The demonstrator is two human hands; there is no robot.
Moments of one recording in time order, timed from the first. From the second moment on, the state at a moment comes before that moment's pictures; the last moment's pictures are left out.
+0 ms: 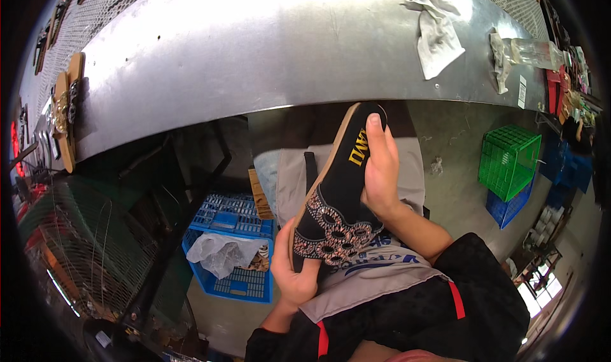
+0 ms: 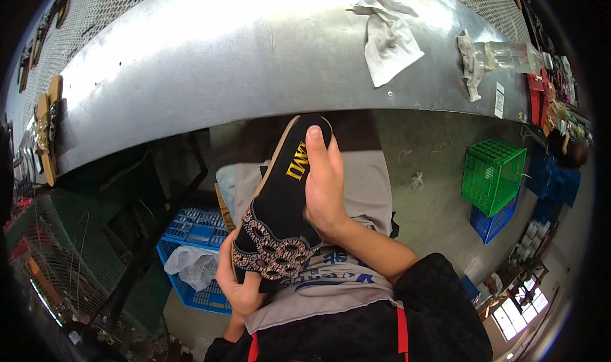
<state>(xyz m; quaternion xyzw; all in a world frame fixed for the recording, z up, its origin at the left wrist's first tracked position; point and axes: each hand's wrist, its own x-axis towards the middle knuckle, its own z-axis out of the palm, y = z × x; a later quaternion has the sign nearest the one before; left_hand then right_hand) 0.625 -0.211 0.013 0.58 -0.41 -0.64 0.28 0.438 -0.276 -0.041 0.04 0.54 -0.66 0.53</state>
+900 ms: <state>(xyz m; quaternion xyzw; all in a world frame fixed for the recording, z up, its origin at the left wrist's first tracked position) 0.656 -0.336 0.041 0.45 -0.54 -0.70 0.15 0.459 -0.278 -0.041 0.22 0.40 -0.68 0.57</state>
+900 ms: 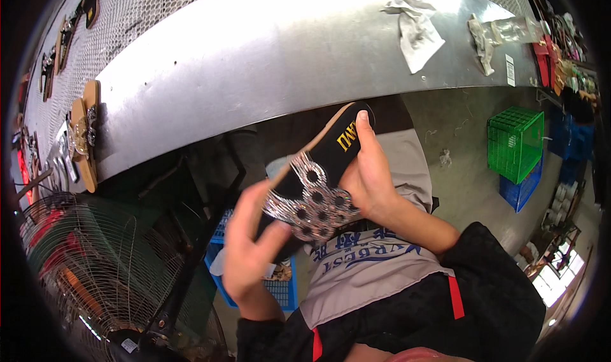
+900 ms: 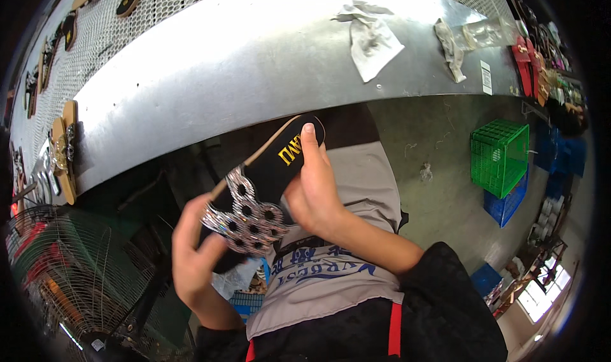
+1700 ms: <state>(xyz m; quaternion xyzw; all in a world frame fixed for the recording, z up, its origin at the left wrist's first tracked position) 0.670 -0.189 -0.005 0.51 -0.40 -0.75 0.11 0.396 -0.209 -0.005 -0.13 0.46 -0.64 0.61</state>
